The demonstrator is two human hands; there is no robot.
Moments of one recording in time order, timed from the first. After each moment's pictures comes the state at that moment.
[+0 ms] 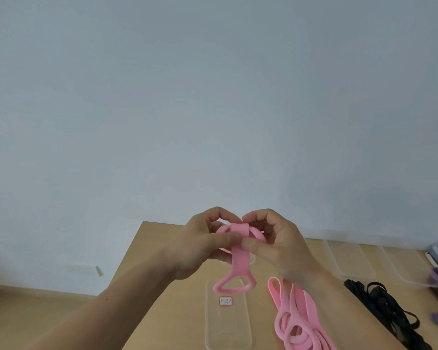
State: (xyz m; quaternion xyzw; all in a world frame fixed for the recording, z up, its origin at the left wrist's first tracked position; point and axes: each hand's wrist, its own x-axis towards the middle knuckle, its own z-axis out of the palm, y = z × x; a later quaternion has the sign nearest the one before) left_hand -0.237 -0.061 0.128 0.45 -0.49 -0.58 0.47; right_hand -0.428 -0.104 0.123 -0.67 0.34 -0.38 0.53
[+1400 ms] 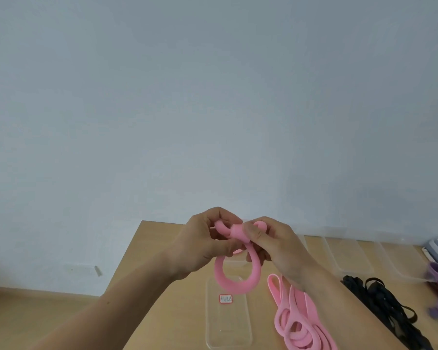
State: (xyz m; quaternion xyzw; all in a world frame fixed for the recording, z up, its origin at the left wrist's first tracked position) left_hand -0.238 -0.058 0.124 0.45 -0.55 -0.52 0.48; right_hand -0.426 -0.097 0.126 -0.62 0.39 -0.33 0.60
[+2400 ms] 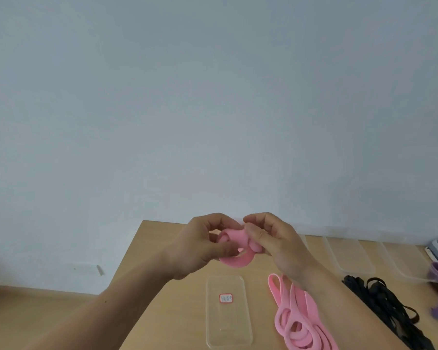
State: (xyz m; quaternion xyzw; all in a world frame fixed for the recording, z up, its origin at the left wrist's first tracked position) left_hand -0.236 -0.058 0.120 0.48 -0.55 -0.52 0.44; right_hand -0.431 -0.103 0.118 -0.63 0.40 -0.35 0.57
